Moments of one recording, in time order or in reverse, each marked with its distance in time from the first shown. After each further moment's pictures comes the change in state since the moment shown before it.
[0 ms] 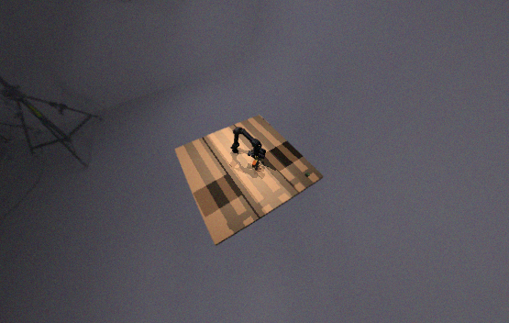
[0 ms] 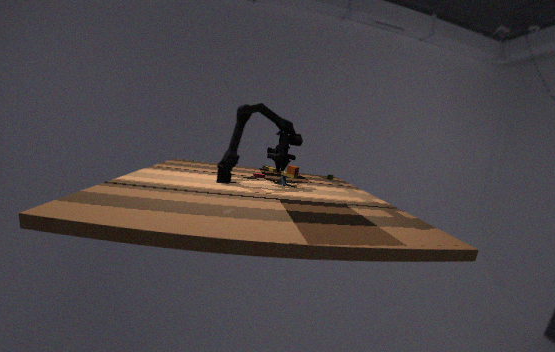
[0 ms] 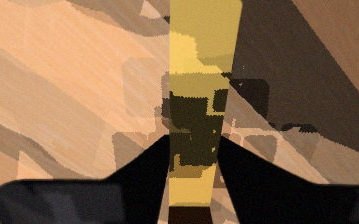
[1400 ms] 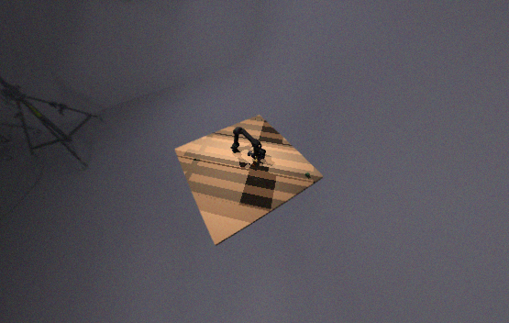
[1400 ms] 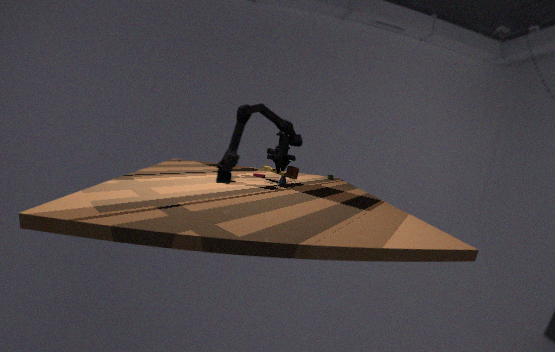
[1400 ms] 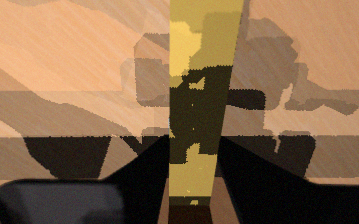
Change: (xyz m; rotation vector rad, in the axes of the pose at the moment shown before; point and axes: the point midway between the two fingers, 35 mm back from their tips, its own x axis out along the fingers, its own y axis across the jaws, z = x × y) arm 0.004 0.000 0.000 0.000 0.000 0.000
